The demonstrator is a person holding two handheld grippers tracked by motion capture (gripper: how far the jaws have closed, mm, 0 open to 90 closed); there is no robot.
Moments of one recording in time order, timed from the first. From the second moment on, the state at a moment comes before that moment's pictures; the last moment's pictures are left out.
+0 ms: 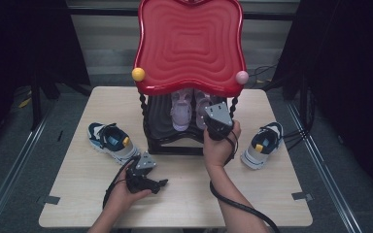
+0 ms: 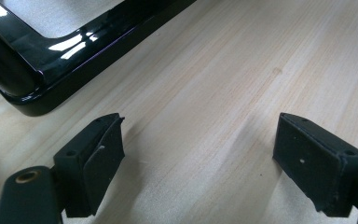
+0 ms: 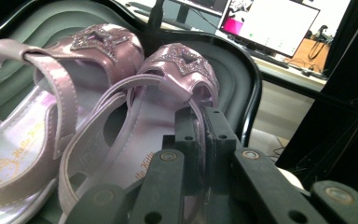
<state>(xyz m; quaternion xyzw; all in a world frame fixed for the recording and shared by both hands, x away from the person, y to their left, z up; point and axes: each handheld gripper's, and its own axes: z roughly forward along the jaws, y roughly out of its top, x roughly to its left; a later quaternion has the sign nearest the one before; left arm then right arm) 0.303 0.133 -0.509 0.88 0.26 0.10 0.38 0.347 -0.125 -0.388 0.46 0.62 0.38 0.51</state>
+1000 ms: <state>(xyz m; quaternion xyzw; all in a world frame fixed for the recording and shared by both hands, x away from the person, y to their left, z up) 0.303 0.133 -0.509 0.88 0.26 0.10 0.38 0.348 -0.120 -0.404 0.45 0.64 0.39 0.49</state>
